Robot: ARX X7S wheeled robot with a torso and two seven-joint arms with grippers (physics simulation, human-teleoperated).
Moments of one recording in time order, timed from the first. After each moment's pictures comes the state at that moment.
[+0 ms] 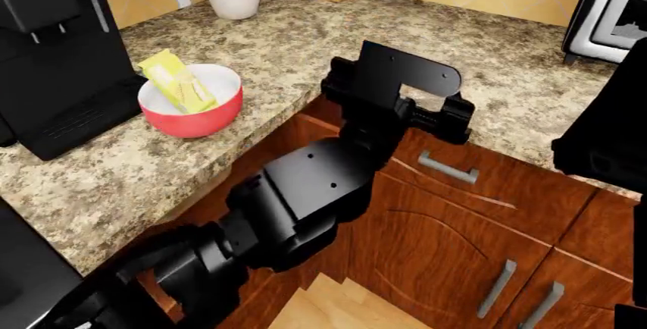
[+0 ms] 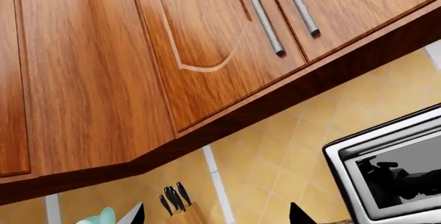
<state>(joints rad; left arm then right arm) -1.17 -0.02 1.06 -0.32 -0.85 -0.16 -0.45 0.87 1.26 -1.13 -0.80 0.74 -0.56 1.36</state>
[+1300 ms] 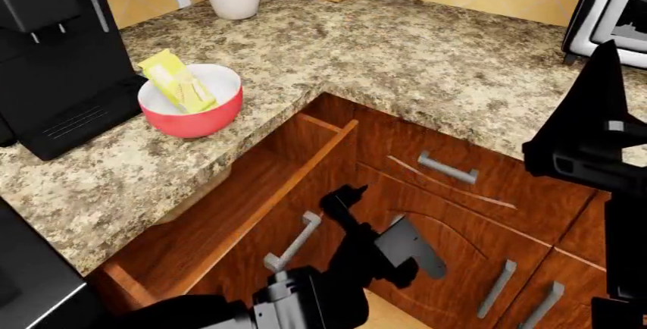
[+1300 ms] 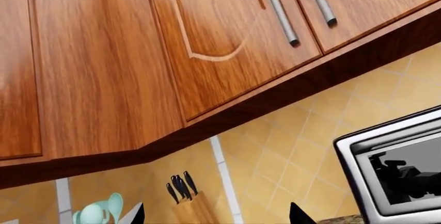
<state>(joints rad) -0.97 0.00 1.55 -0.53 -0.59 -0.29 -0.59 0.86 1.21 -1.12 -0.78 0.76 -0.51 1.31</state>
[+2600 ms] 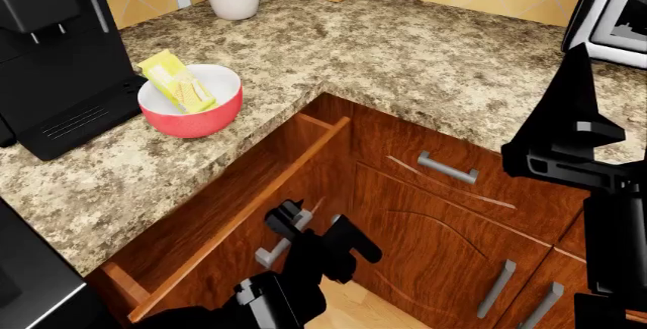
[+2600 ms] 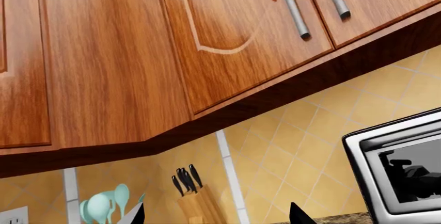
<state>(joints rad) -0.91 0.00 1.56 -0.88 -0.69 -0.19 -0.60 0.86 1.17 -1.11 -0.77 0.77 -0.45 1.28</state>
